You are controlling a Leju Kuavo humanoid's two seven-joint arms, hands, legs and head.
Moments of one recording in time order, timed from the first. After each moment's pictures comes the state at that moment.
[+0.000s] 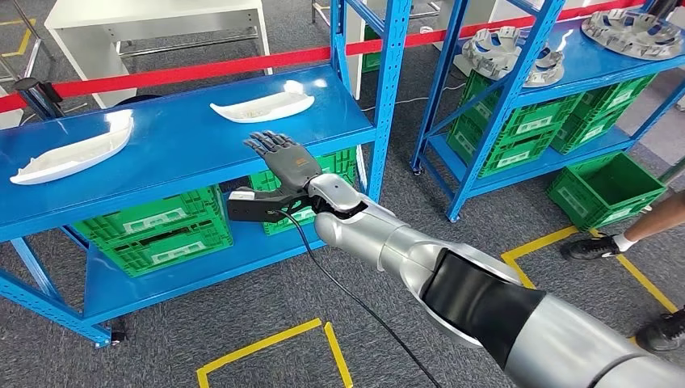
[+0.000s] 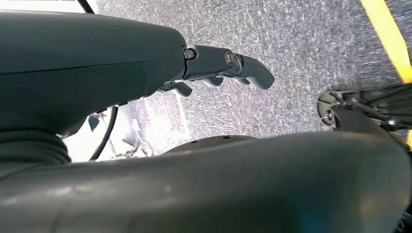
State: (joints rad) left arm -0.08 -0.10 0.03 -0.18 -0.09 0.05 0.16; right arm -0.84 -0.11 0.83 -0.54 0.75 -0.12 -0.24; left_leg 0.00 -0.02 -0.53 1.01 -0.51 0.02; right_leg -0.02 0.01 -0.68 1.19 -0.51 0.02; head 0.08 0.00
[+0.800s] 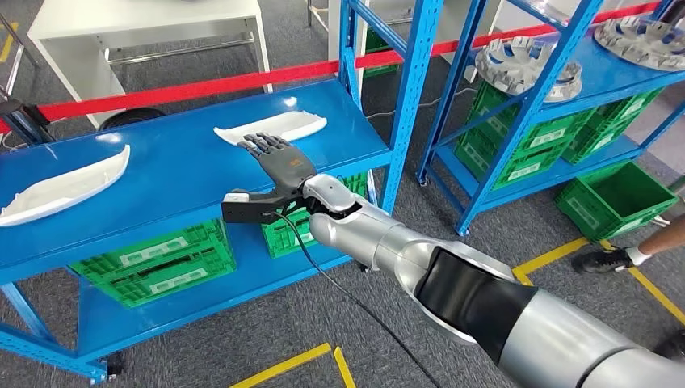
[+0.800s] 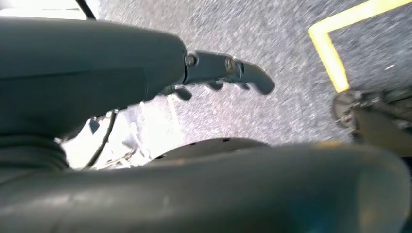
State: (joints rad) left arm -0.09 -0.10 0.03 -0.17 -0.09 0.05 0.16; right arm -0.84 -0.12 0.83 -0.53 0.75 -0.13 -0.24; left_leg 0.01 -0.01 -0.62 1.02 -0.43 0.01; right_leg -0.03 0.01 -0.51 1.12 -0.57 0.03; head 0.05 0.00
